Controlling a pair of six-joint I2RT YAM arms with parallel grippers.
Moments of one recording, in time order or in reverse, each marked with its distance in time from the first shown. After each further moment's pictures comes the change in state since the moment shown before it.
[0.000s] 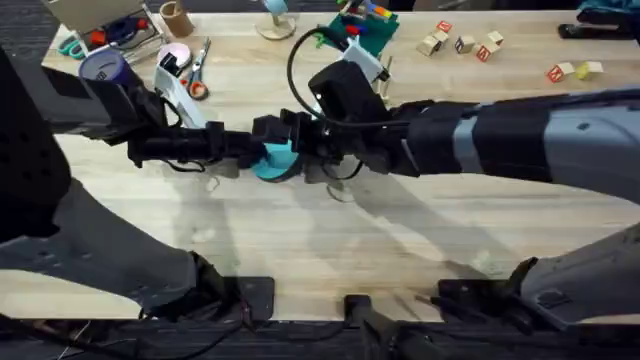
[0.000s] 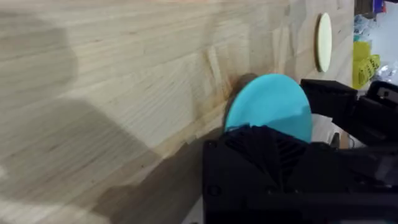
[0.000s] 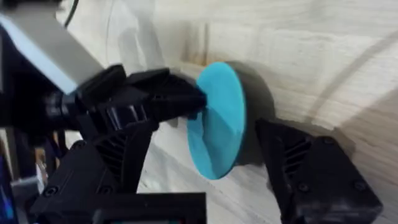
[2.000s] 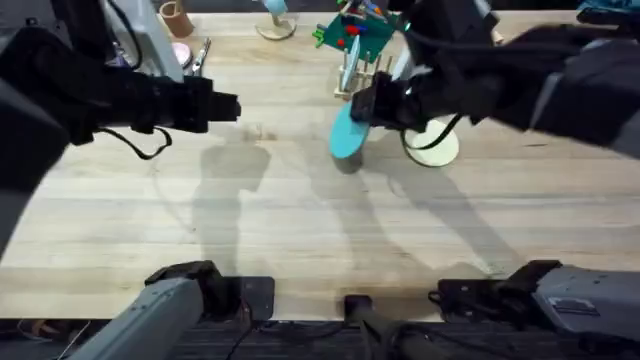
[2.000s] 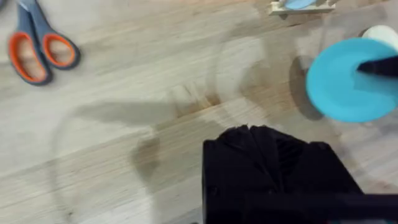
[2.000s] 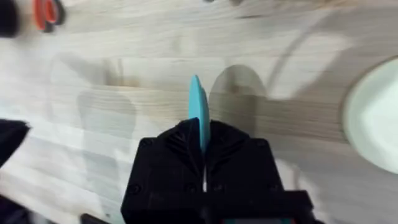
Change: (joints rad) left arm -0.207 -0.692 0.114 -0.168 -0.497 -0.234; right arm -0.249 -0.310 0.086 -0.628 0.110 -0.230
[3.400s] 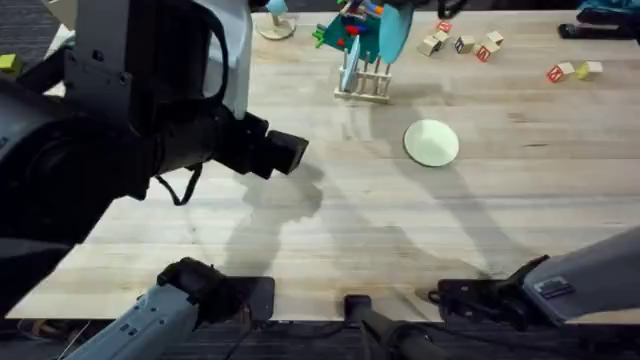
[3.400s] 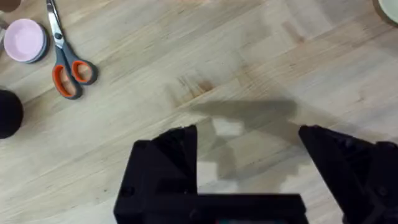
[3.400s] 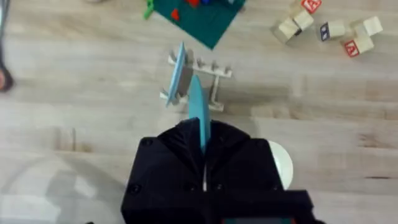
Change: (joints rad) left arm -0.602 -0.227 0.000 -0.094 -0.578 -0.174; right arm -0.002 0.279 0.902 -0.640 0.452 -0.308
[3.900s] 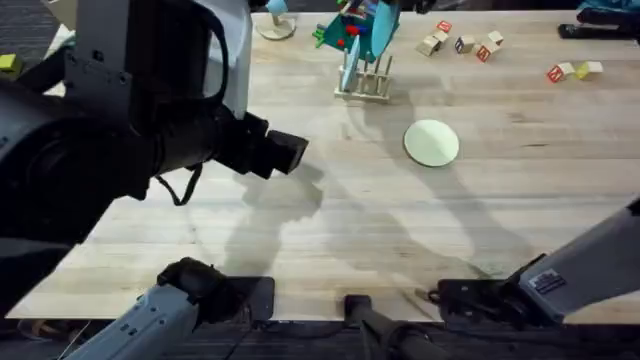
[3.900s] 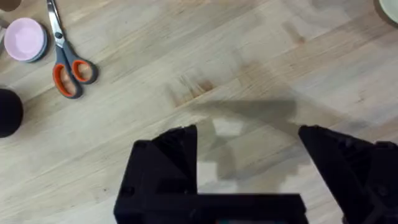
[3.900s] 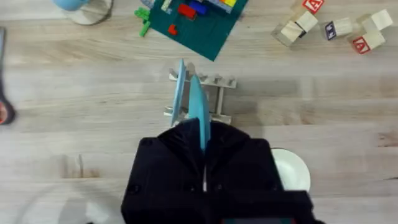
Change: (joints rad) left arm 0.000 0.000 0.000 0.000 -0.002 -0.003; right arm -0.018 0.099 0.058 0.032 0.013 0.089
